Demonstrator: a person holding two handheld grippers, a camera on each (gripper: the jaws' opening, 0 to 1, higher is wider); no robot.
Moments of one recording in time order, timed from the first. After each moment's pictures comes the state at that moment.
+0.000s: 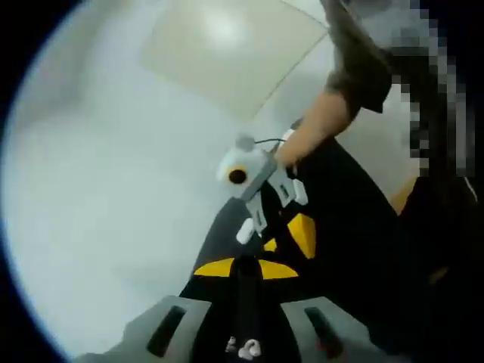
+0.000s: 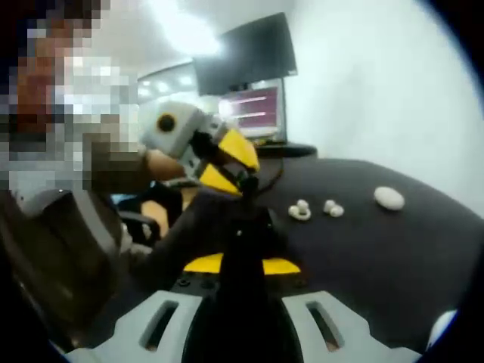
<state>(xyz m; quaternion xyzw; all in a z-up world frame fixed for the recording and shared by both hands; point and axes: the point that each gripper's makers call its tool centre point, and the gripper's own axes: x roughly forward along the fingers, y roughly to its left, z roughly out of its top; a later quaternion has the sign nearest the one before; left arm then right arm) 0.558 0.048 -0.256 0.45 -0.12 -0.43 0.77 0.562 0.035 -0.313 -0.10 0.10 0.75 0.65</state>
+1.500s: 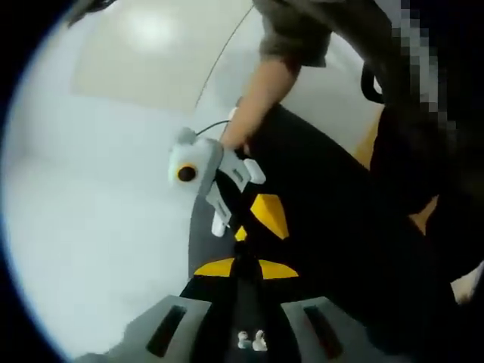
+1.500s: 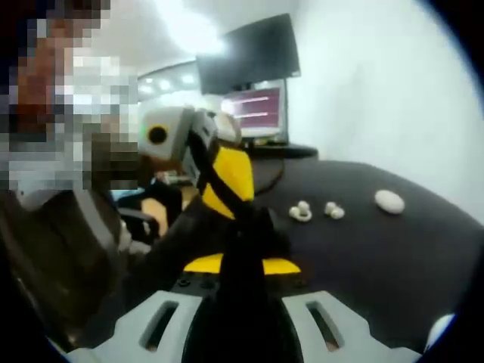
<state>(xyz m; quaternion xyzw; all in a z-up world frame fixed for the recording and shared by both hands) 0.553 0.042 -0.282 0.59 -0.10 -0.45 0.66 0.560 0.035 -0.314 -0.11 0.09 0.75 0.64</state>
